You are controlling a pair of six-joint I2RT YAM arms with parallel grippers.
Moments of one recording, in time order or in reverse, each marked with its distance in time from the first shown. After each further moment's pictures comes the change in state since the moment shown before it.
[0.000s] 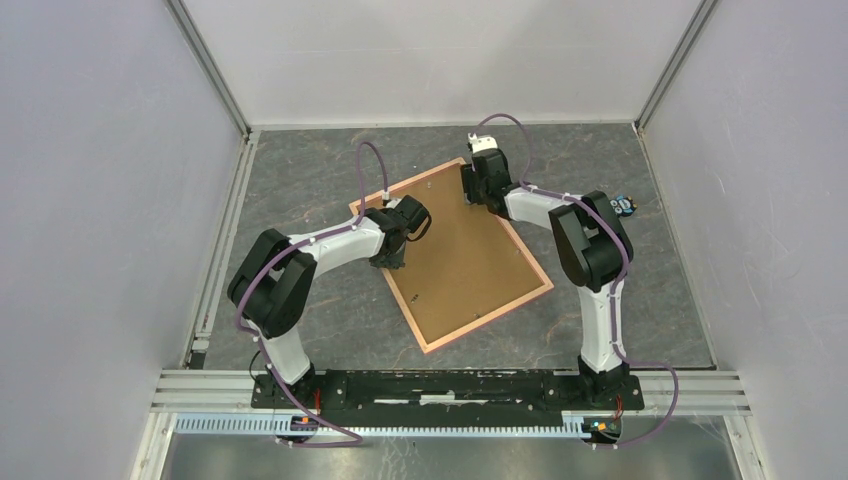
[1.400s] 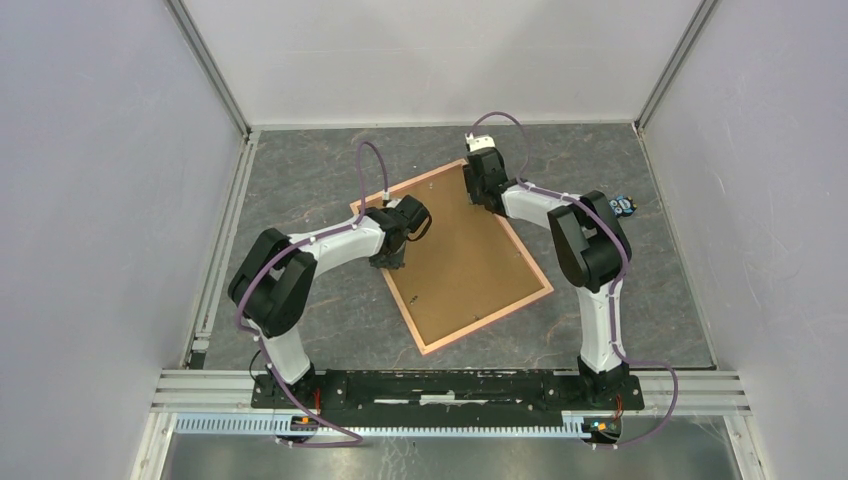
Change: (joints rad) left arm 0.000 0.000 0.005 -0.013 -0.004 0.000; right arm 0.024 0.017 0.061 -0.091 0.095 -0.005
